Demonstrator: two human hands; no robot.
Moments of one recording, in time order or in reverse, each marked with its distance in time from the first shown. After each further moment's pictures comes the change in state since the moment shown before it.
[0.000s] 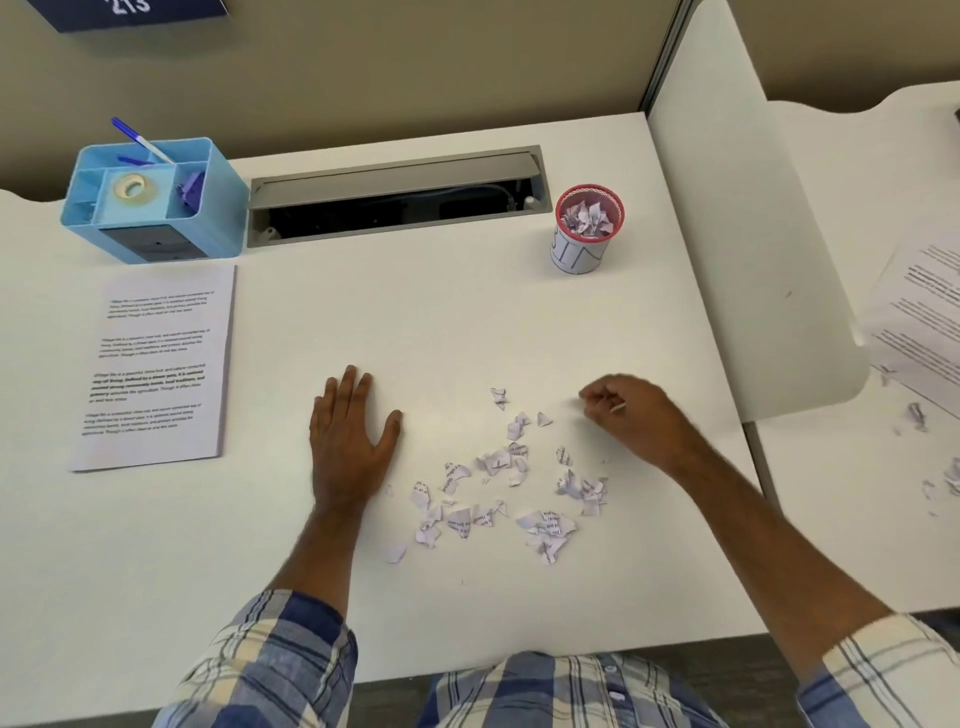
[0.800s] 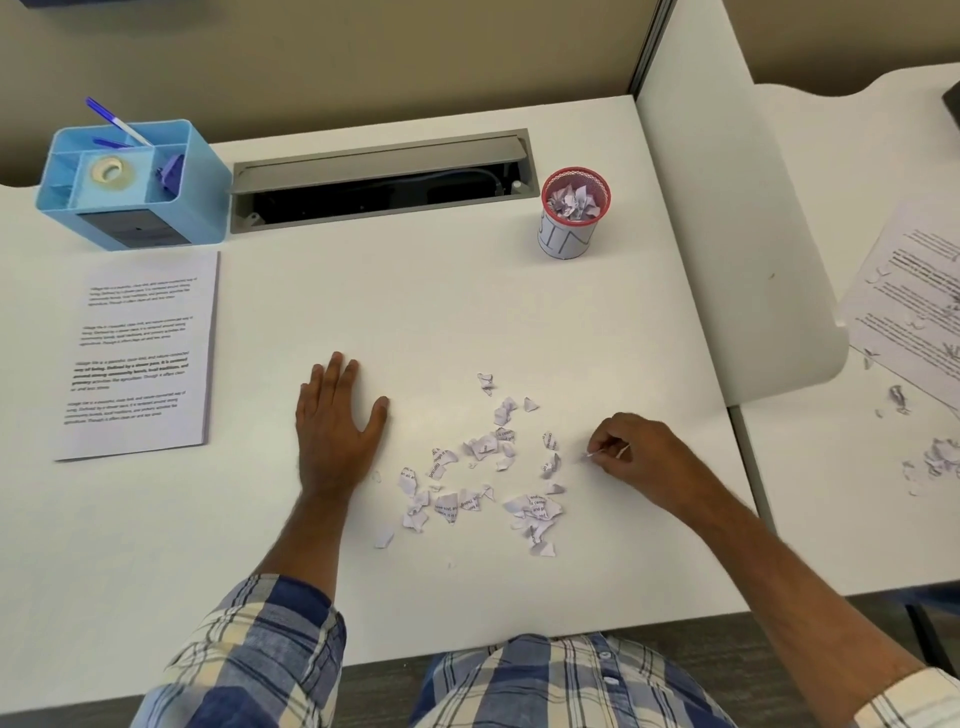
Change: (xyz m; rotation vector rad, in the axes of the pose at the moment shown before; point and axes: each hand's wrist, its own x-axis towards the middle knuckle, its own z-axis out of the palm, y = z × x) left_hand 0.000 0.000 0.002 -0.002 0.031 0.015; right_hand -0.064 0.023 -0.001 -0.126 -0.120 -0.055
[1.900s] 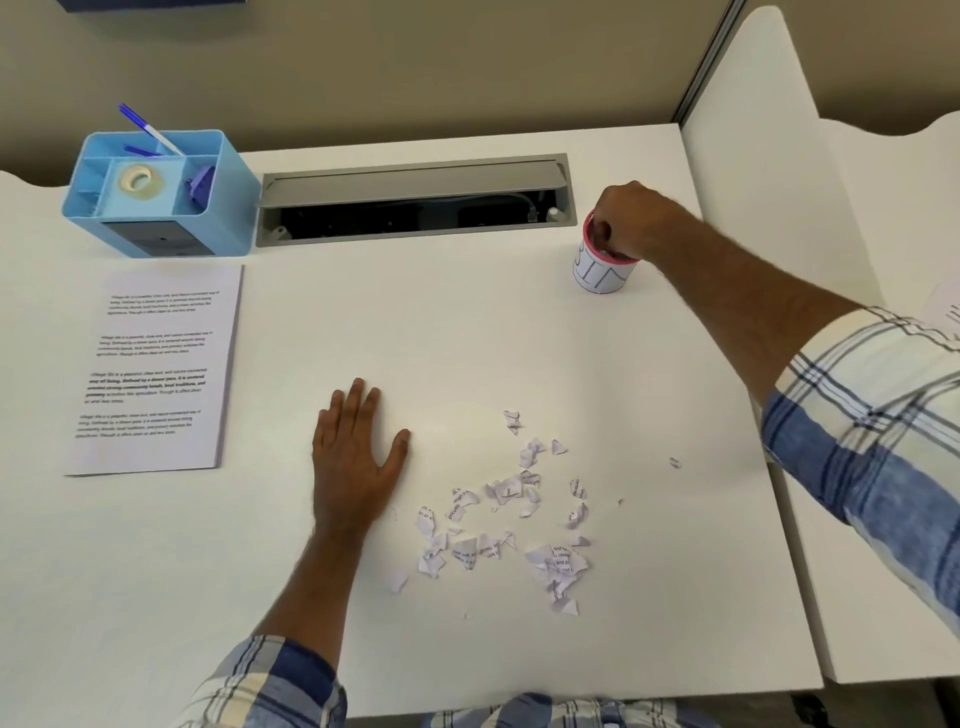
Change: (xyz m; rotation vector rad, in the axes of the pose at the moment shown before) left_hand 0.002 0.004 -0.006 0.016 -0.058 -0.043; right_hand 0.292 -0.122 -0.139 -0.815 0.062 -0.007
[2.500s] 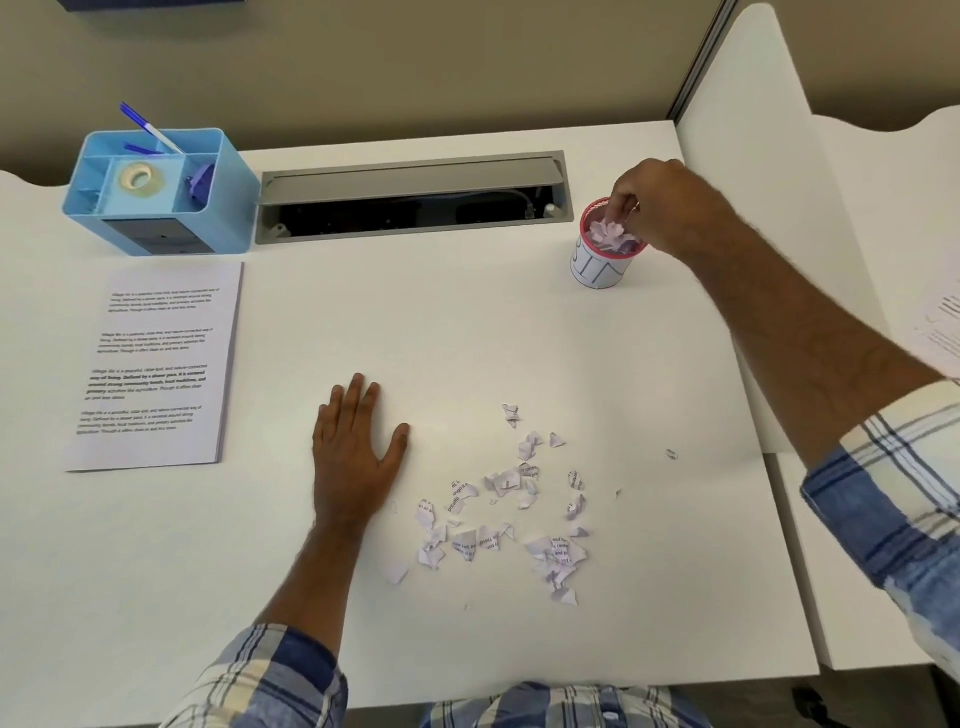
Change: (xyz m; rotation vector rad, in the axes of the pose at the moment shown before) left_hand 0.000 0.000 -0.001 0.001 0.004 0.009; right_hand -0.053 0.014 -0.027 0.284 0.208 0.010
